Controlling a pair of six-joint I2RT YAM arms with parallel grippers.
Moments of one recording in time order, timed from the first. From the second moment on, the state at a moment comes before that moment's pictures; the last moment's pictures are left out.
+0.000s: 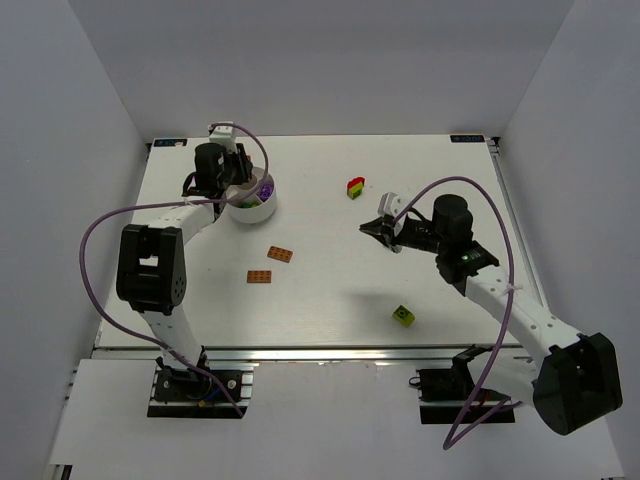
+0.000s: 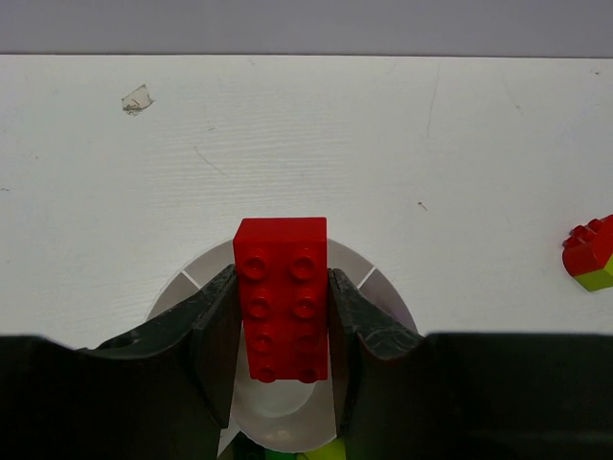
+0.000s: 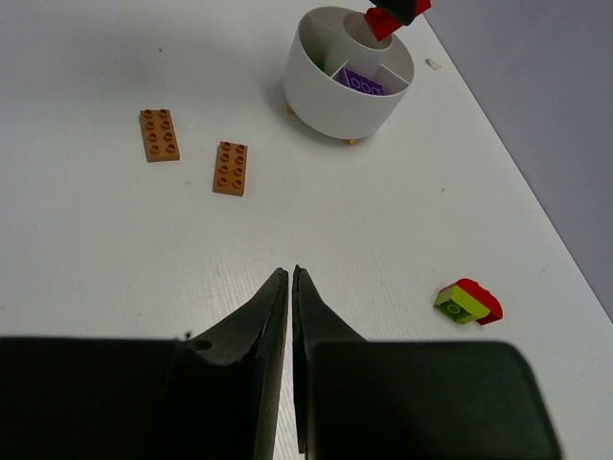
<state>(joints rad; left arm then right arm) -0.12 1.82 1.21 0.31 0.09 -0.13 0.44 1.11 0.74 0.15 -0.76 -0.49</state>
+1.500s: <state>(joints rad) -0.12 1.19 0.80 0.37 0.24 -0.55 0.38 1.72 1.33 -0.03 -0.51 -0.13</state>
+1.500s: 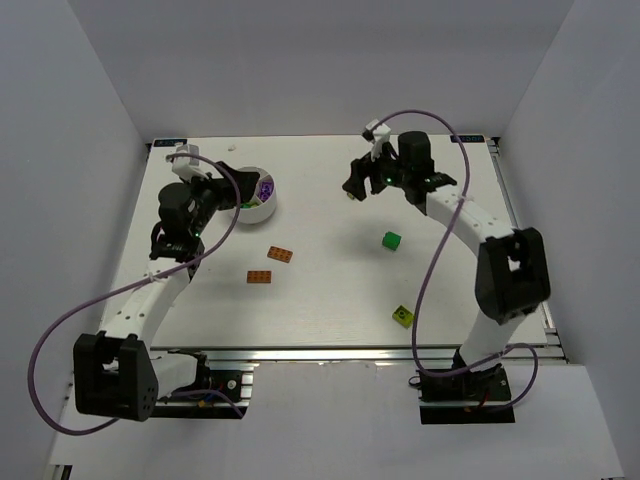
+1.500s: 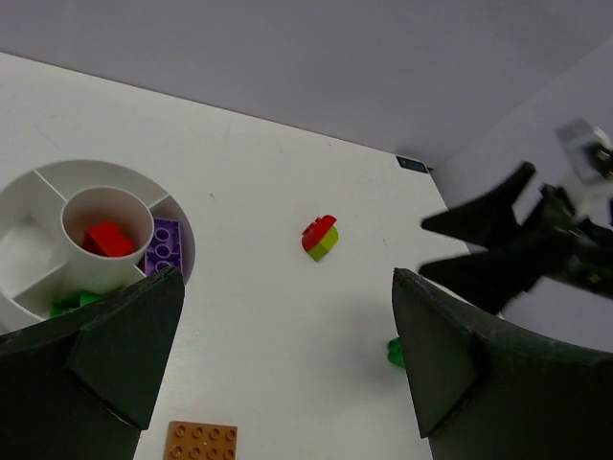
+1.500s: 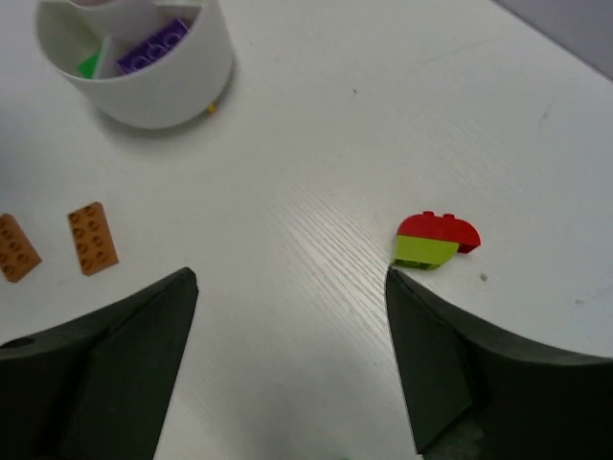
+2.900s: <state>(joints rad) -0.20 1.09 0.76 0.37 0.30 -0.58 0.36 1.86 1.28 -0.60 -0.22 -0.82</state>
